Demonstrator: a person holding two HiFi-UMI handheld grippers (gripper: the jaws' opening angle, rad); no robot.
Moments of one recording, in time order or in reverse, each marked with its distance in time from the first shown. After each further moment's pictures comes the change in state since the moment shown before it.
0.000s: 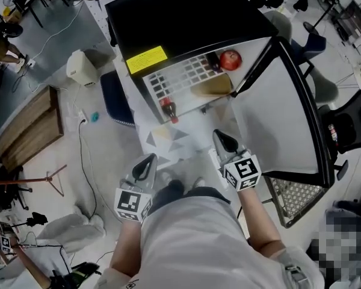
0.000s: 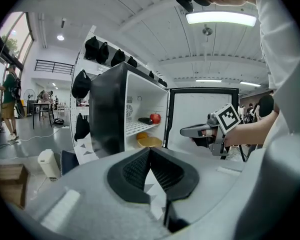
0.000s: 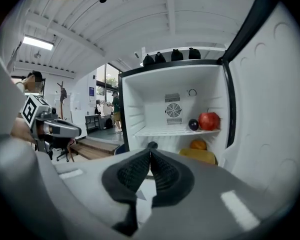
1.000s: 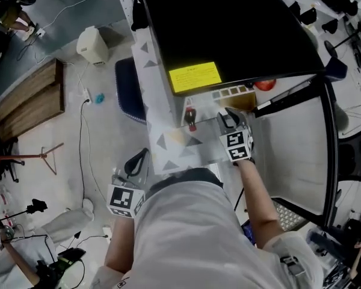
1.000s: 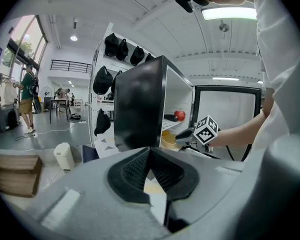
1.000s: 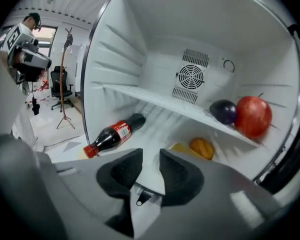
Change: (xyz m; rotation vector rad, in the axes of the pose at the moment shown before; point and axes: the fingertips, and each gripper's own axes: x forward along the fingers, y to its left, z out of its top) left arm 0.003 0.100 -0.017 -0.069 0.030 0.157; right arm 0.177 -0.063 -0.058 -0.376 0.311 -0.024
